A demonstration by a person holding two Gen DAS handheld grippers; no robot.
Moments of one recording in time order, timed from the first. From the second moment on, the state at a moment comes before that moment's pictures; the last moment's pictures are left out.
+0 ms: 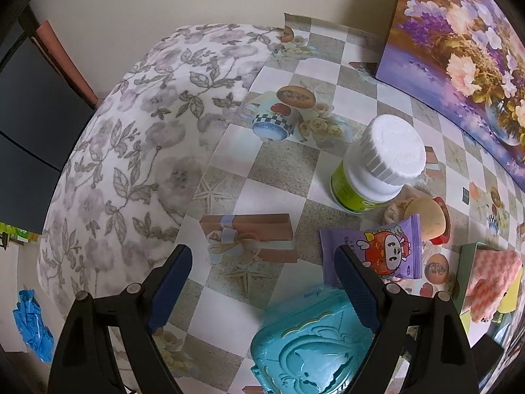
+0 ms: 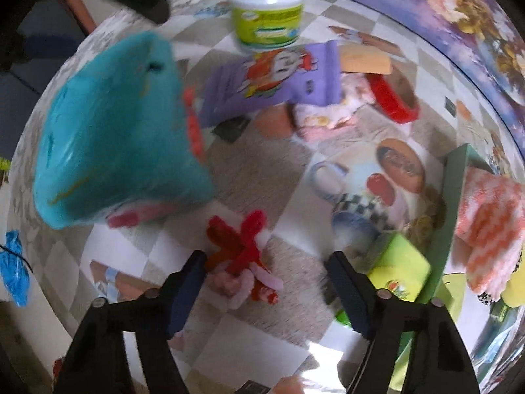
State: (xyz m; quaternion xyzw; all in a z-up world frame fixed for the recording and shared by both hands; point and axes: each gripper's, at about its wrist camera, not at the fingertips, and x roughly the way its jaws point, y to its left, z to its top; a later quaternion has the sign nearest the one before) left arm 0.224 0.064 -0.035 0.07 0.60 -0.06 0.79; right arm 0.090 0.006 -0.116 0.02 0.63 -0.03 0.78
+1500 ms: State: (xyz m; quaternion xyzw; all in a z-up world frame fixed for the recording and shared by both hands) left arm 0.202 -0.024 -0.034 0.14 0.59 -0.13 0.79; right arm 0.062 -0.183 -0.007 0.18 0.52 -0.16 0.82
